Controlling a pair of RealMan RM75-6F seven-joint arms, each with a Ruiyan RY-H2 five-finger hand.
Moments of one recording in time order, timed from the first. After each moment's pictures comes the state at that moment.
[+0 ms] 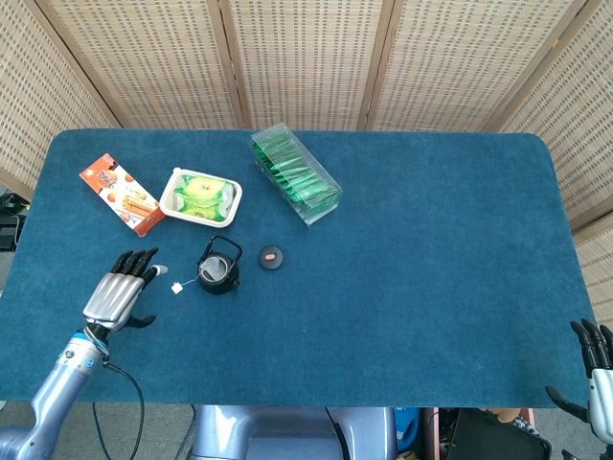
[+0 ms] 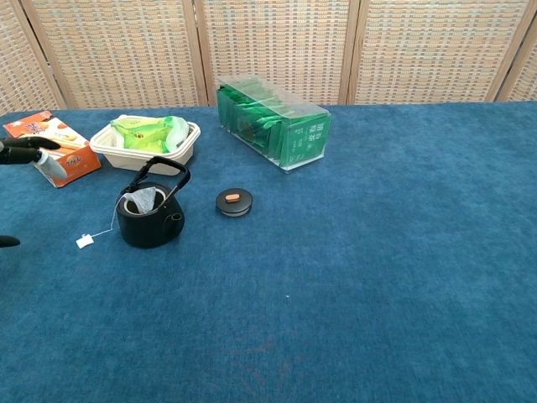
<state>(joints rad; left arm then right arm) -0.47 -1.24 -0.03 -1.70 1.23 1.11 0.34 -0.13 -1.20 0.02 -1.46 -1.53 1.63 0.07</state>
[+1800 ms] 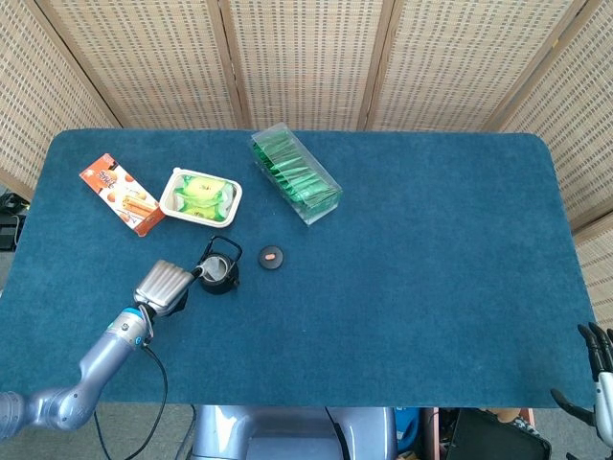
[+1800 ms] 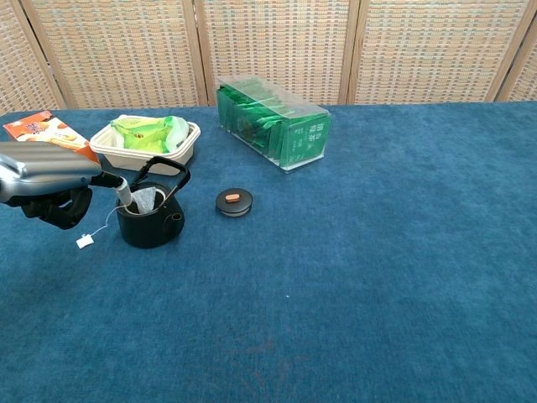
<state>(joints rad) -0.76 -1.29 -0.03 -1.74 0.86 0.88 0.79 -0.15 -1.20 0.02 -1.45 -1.51 1.64 0.08</state>
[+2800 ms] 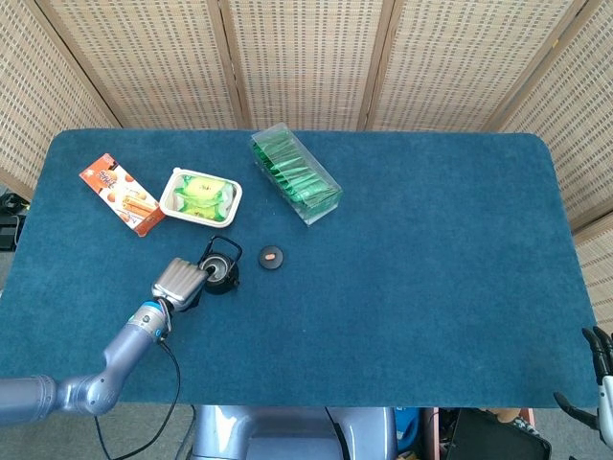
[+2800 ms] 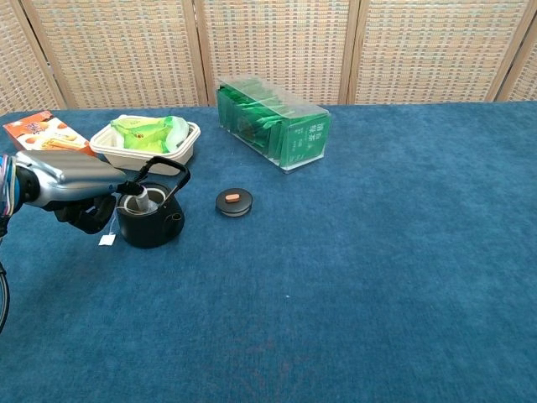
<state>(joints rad) -0.88 -1.36 0.00 -1.69 0.70 0.89 0.83 -0.16 -1.21 0.02 -1.44 -1.51 1.64 0.10</state>
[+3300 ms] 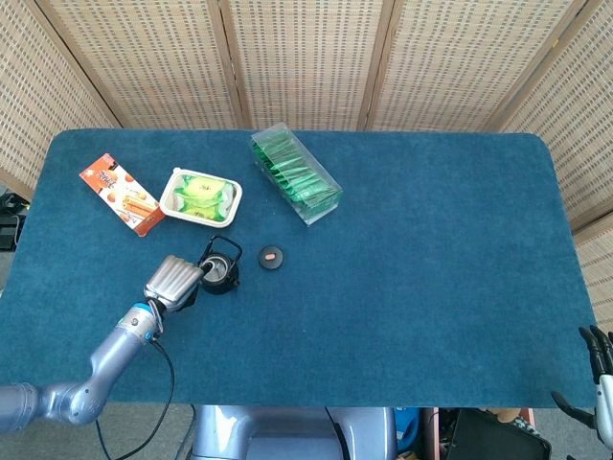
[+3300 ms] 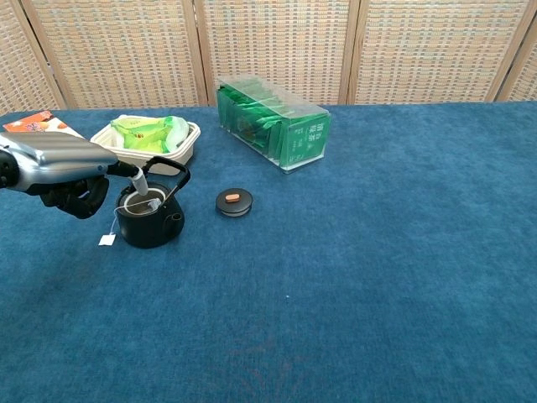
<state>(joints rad) -0.84 -1.30 0.01 -1.76 0.83 0.94 0.73 -0.16 -1.21 0.02 -1.44 -1.51 1.63 0.09</state>
